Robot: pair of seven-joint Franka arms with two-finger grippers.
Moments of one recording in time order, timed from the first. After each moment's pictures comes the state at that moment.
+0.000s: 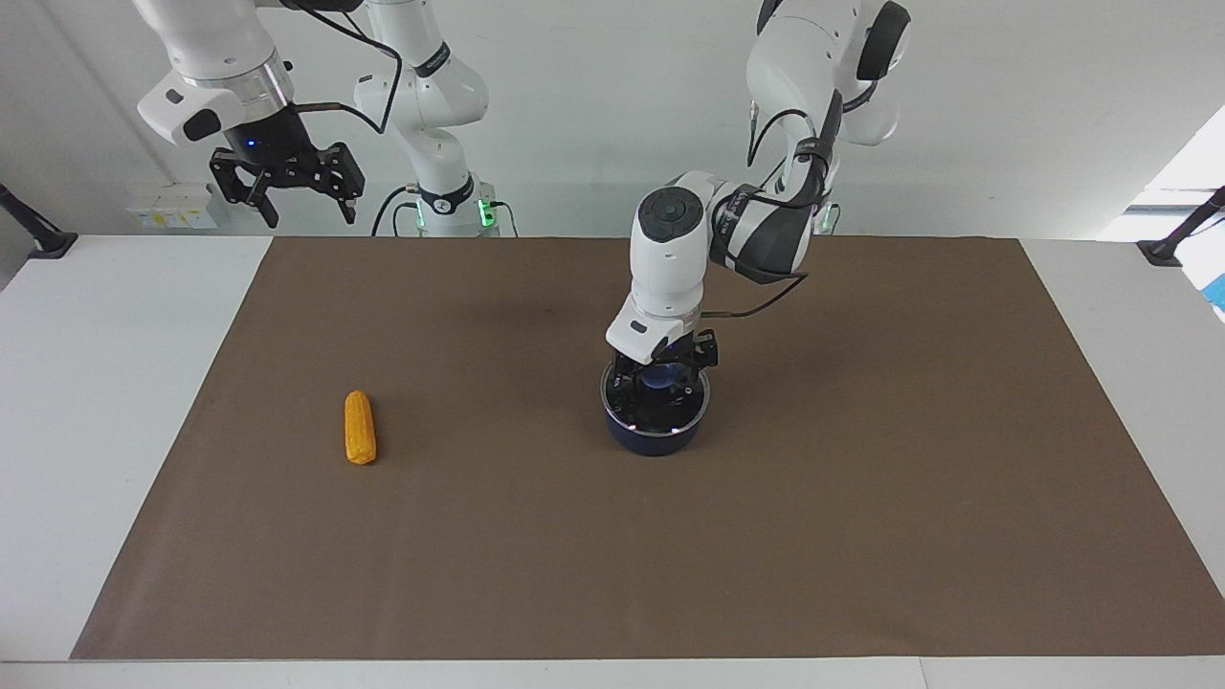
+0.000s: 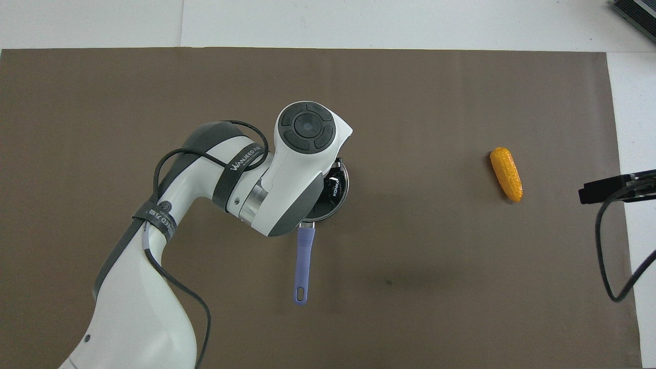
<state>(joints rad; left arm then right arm) -0.64 0.47 0.00 -1.47 0.05 1.93 -0.69 0.11 -0.09 -0.11 -1.59 -0.03 1.48 -0.08</state>
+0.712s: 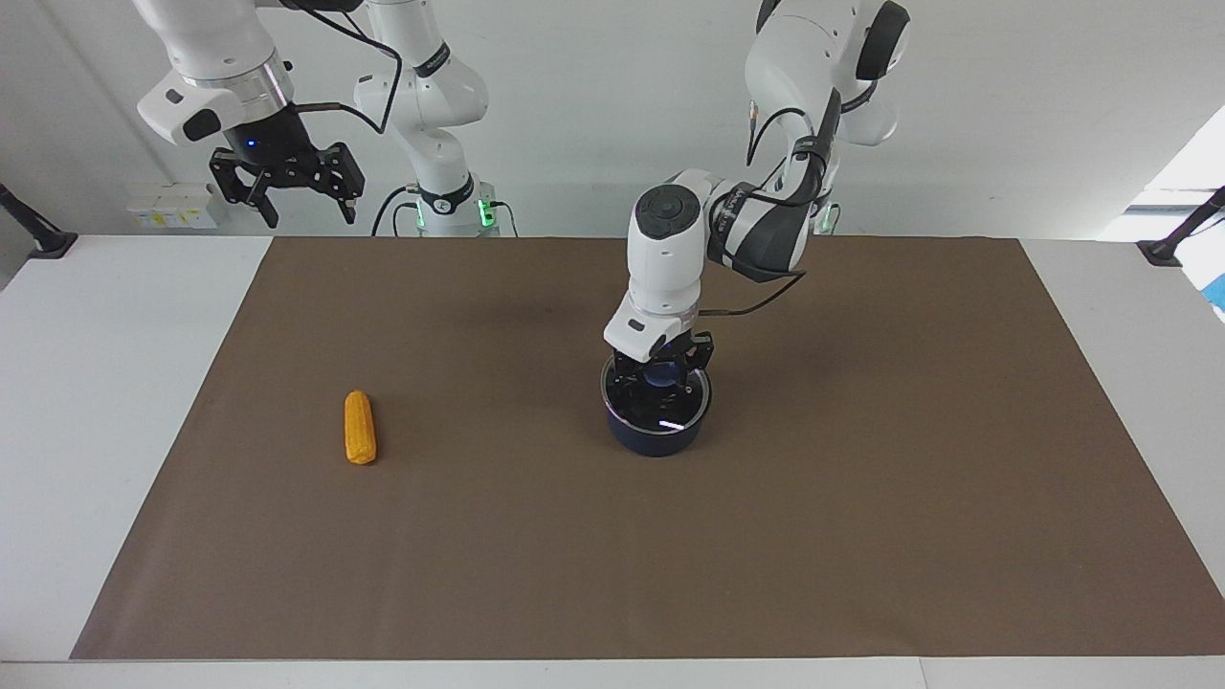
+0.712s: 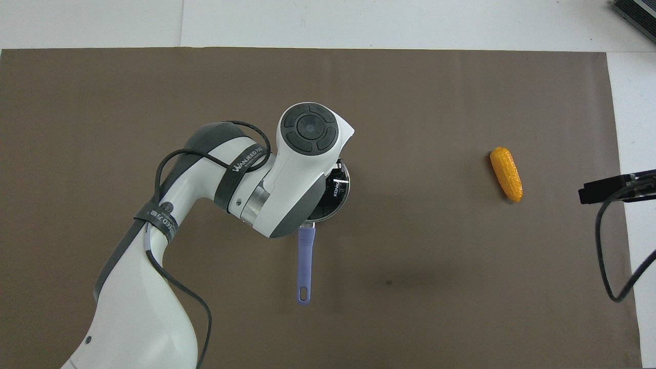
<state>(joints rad) -0.65 0.47 0.00 -1.47 0.05 1.92 -0.70 0.11 -0.09 -0.11 -1.59 -0.03 1.48 -0.08</state>
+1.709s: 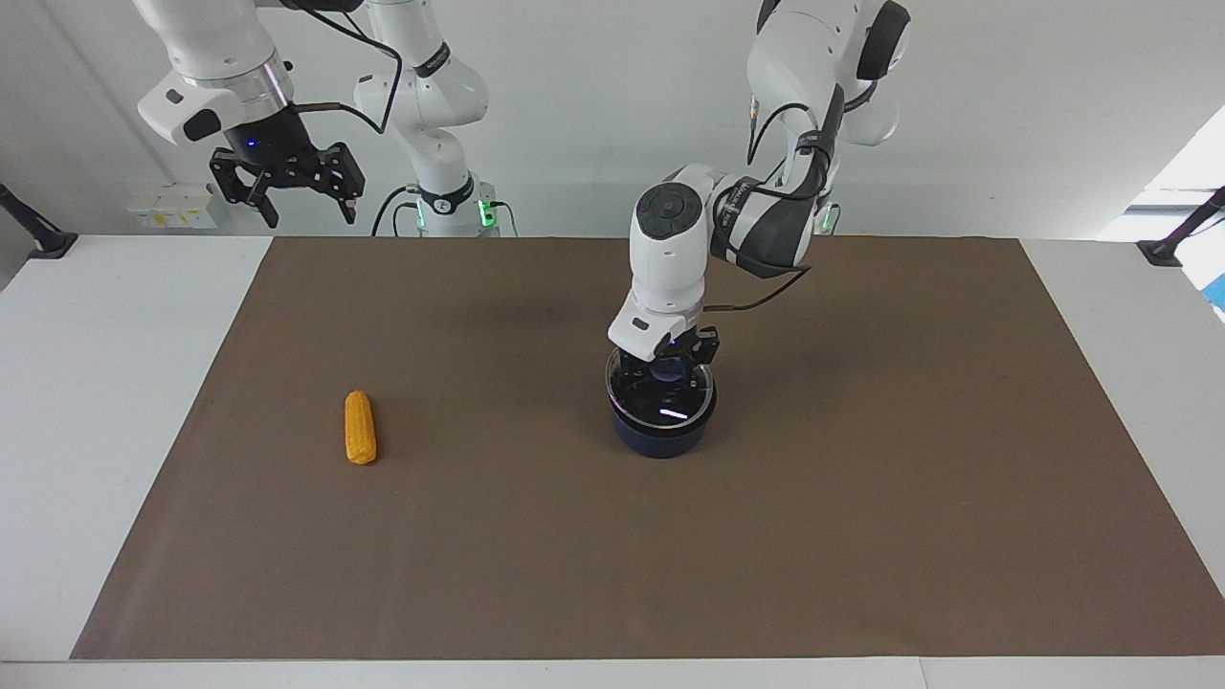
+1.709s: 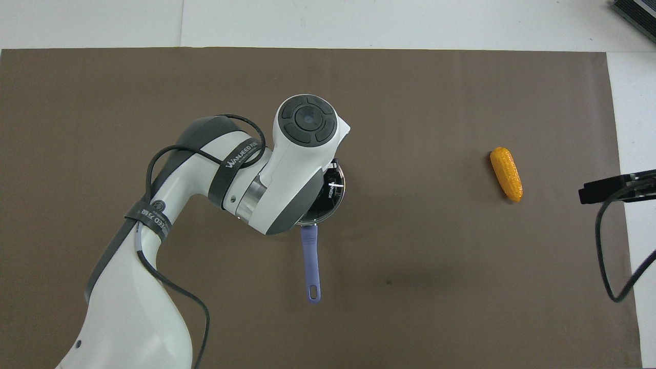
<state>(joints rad) -0.65 0.47 0.01 -1.42 0.05 1.83 -0.70 0.11 -0.09 -0.11 -1.59 -0.03 1.48 -0.08</state>
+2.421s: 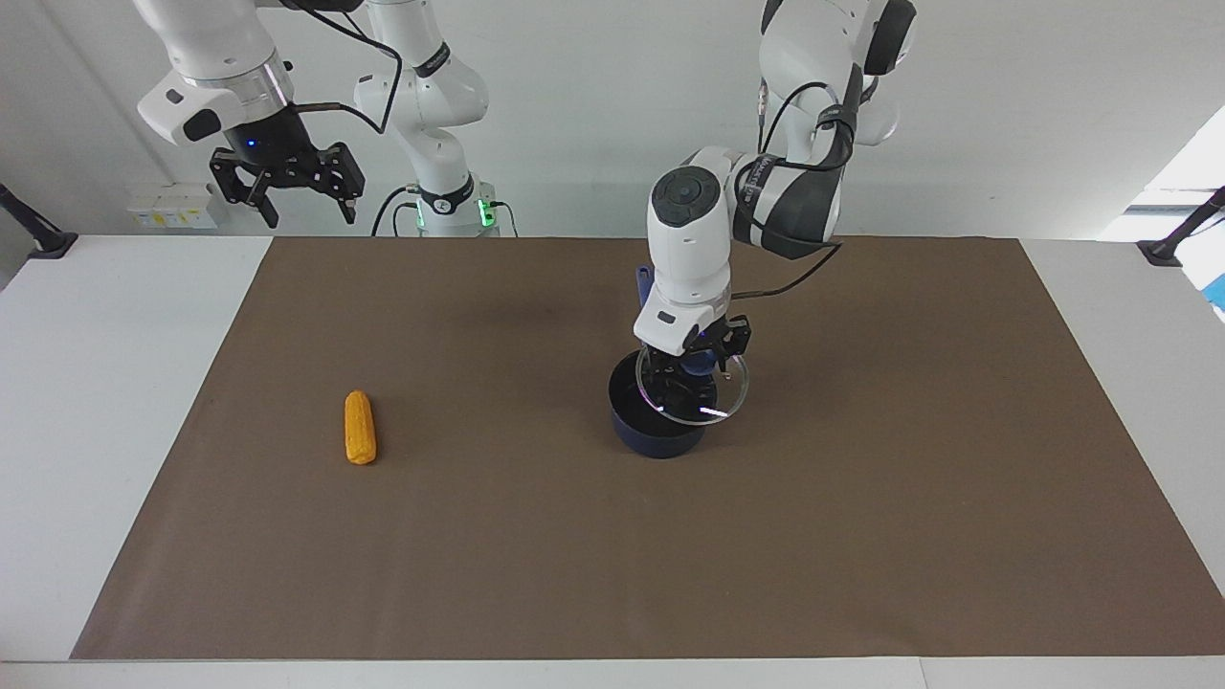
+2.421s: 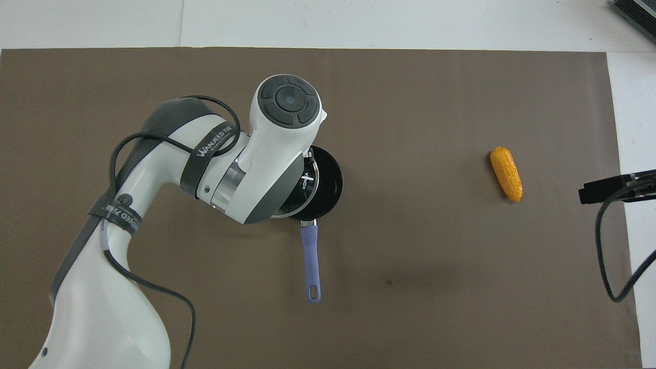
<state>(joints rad) -0.61 0.45 0.04 -1.39 0.13 1.72 -0.71 0.11 -0.09 -0.11 -1.59 -0.03 1.48 -0.08</state>
